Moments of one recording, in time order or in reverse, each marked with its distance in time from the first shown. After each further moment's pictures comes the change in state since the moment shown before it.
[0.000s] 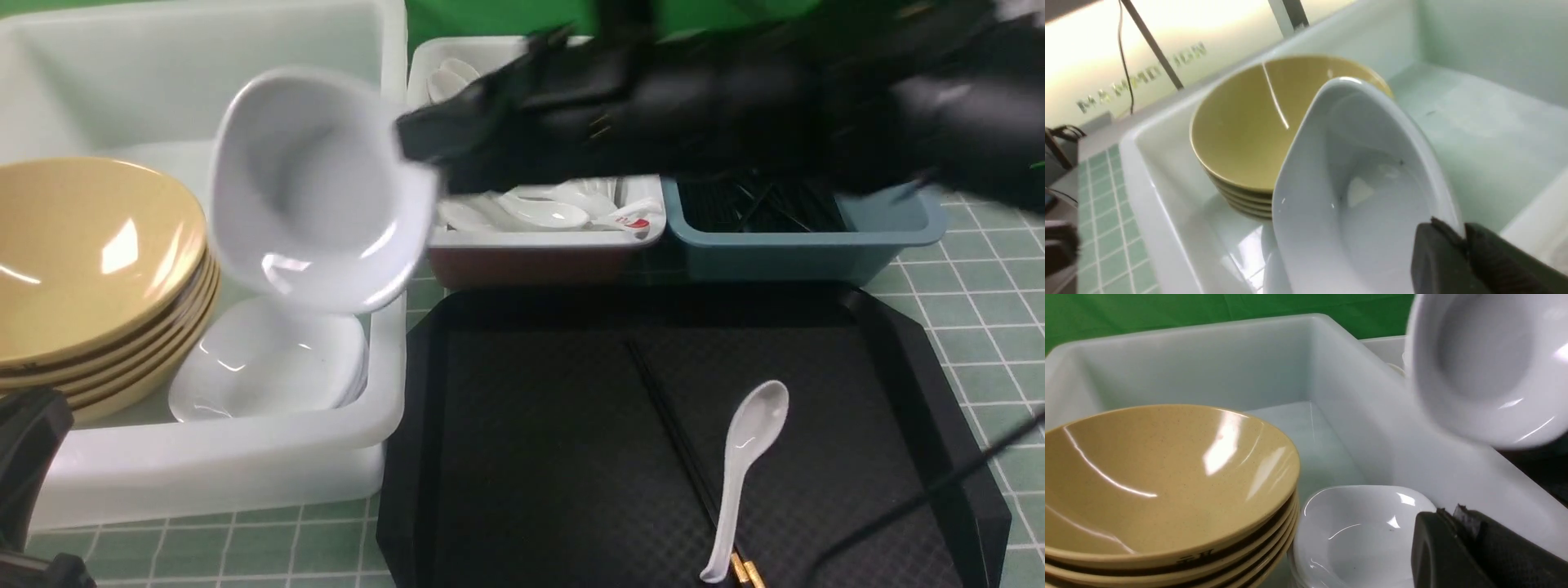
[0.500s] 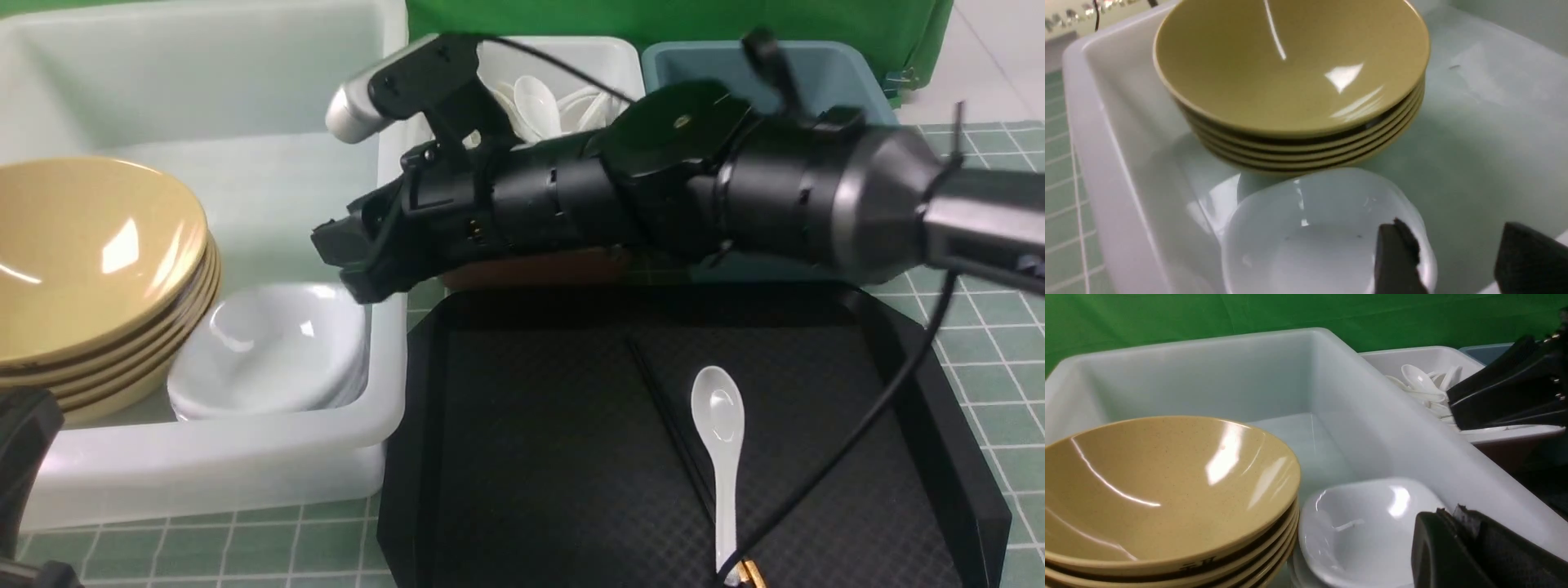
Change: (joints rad) right arm 0.050 0.107 -0.078 -0.215 -0.005 0.048; left arm 0.000 -0.031 0.000 0.000 0.003 -0.003
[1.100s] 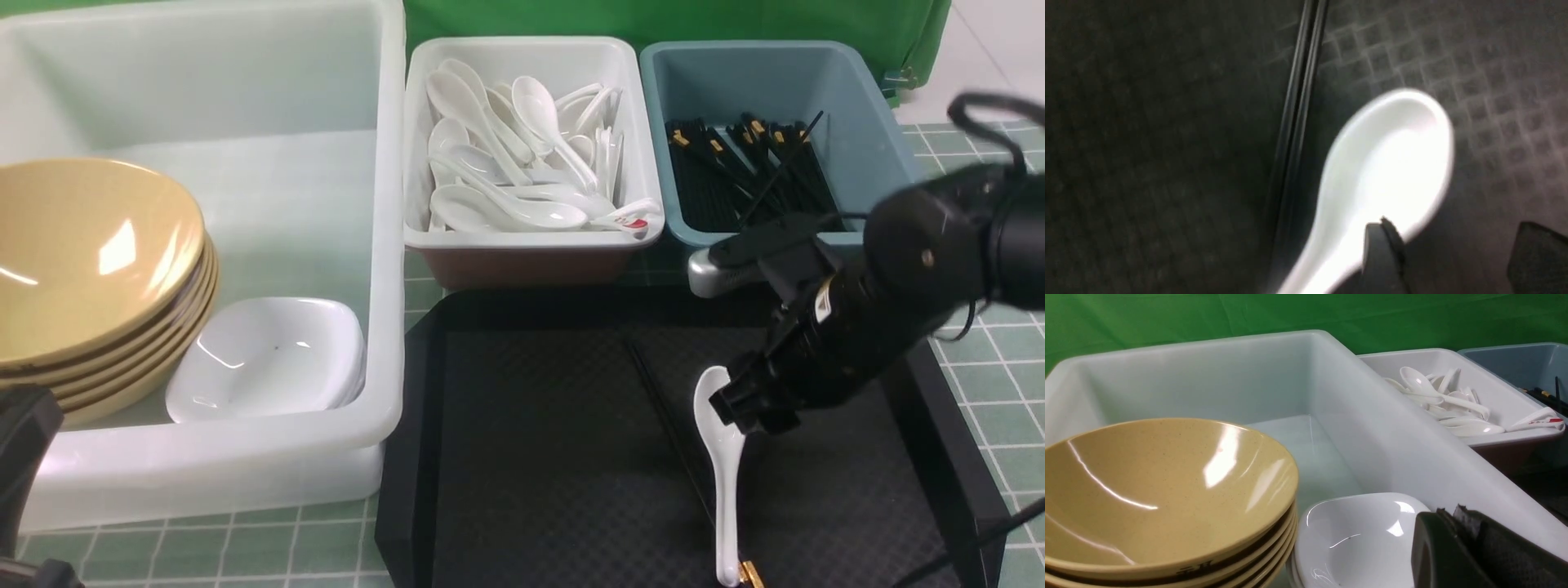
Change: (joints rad) right arm -0.273 -0.188 0.500 -1.094 0.180 1.175; left arm 0.000 0.000 0.003 0.000 -0.011 -0.005
